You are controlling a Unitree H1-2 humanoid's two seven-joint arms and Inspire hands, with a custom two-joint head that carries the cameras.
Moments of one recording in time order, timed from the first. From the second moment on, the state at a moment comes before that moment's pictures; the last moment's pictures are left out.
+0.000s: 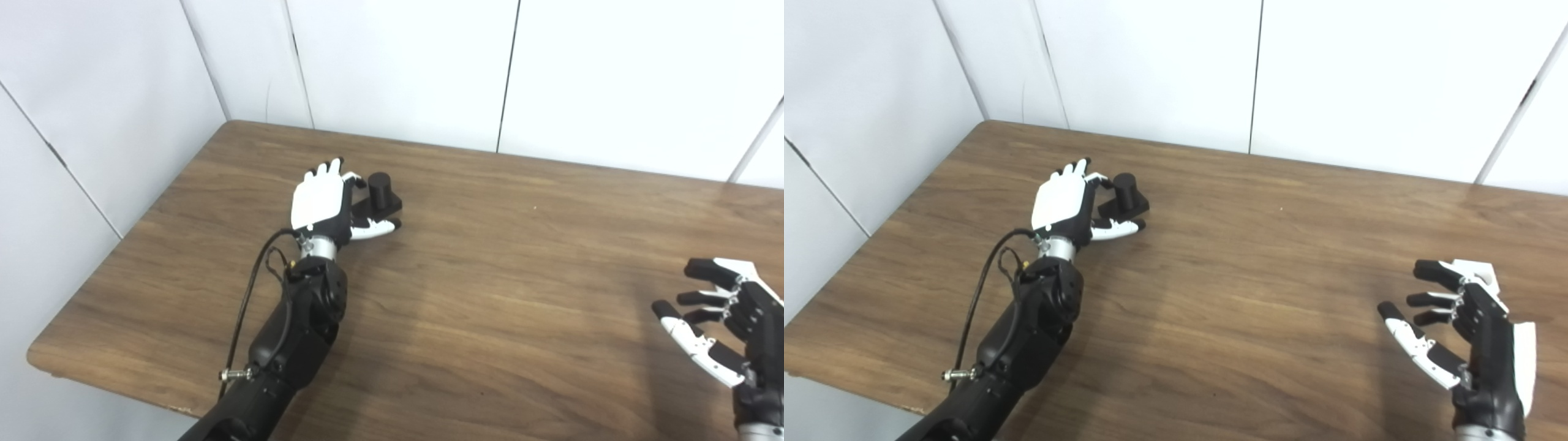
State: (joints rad) left arm -0.35 0.24 -0.16 0.22 0.93 0.45 0.15; right arm 0.09 -0.03 -0.04 -0.42 -0.32 0.14 -0.06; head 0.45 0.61
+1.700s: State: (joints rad) left arm -0.44 0.27 -0.22 0.44 0.71 0.33 0.31; right arm 0.09 -0.03 -0.04 -0.45 -0.33 0.17 -0.06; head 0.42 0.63
